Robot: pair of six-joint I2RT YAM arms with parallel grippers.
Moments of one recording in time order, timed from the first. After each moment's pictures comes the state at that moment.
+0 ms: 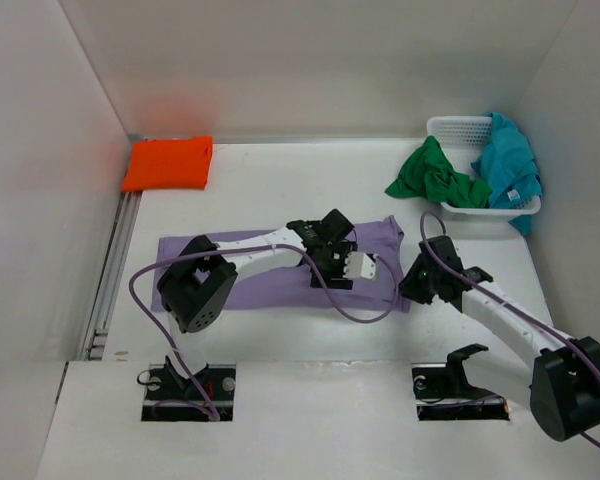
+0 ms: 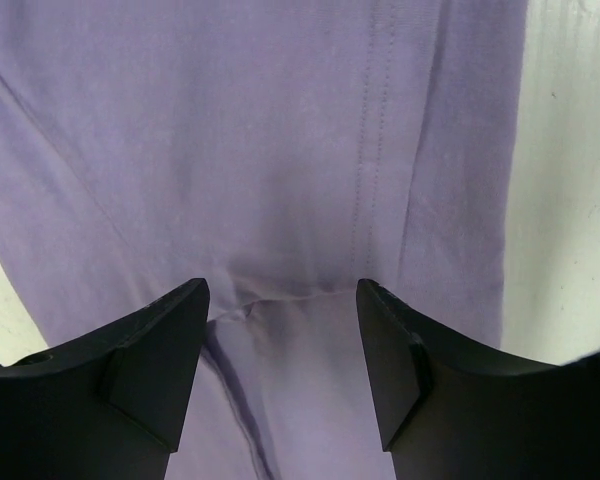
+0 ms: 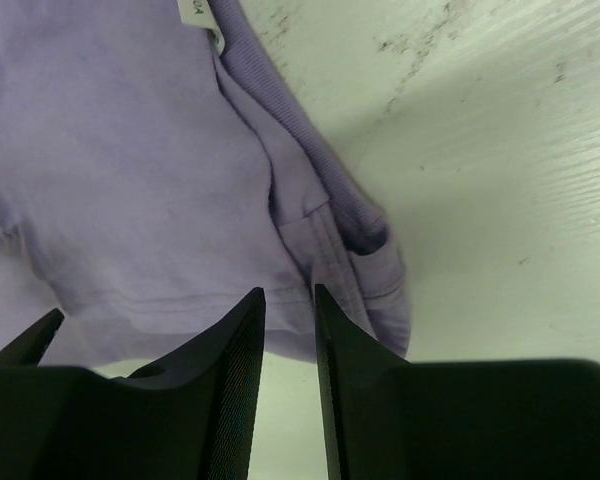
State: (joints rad) left arm -0.88 1.87 1.30 -0.55 0.22 0.84; right arm 0.33 1.07 0.52 -0.46 0.00 0.92
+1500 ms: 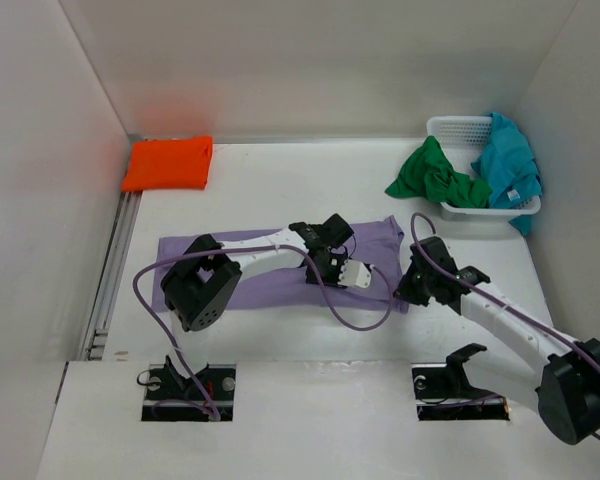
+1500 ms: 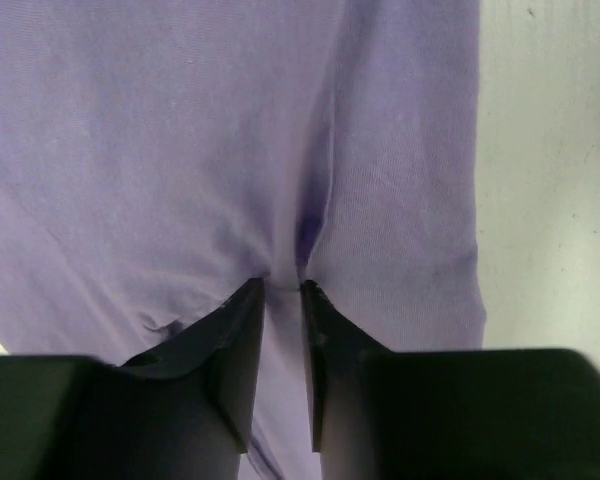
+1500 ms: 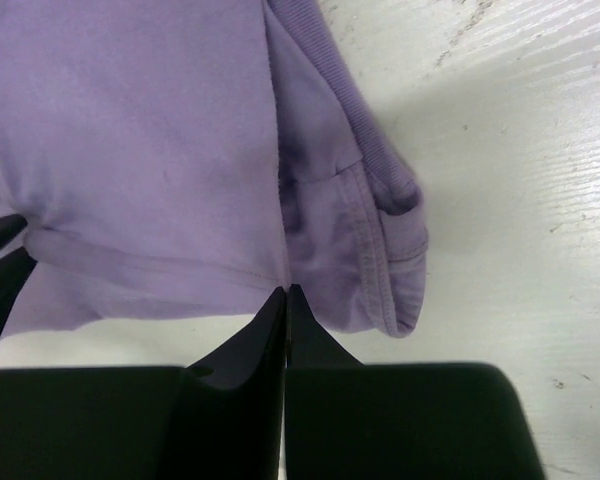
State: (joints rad) left arm -0.90 1.90 1.30 -0.62 0.19 0.95; right arm 0.43 1.05 0.55 -0.53 0.05 0.90
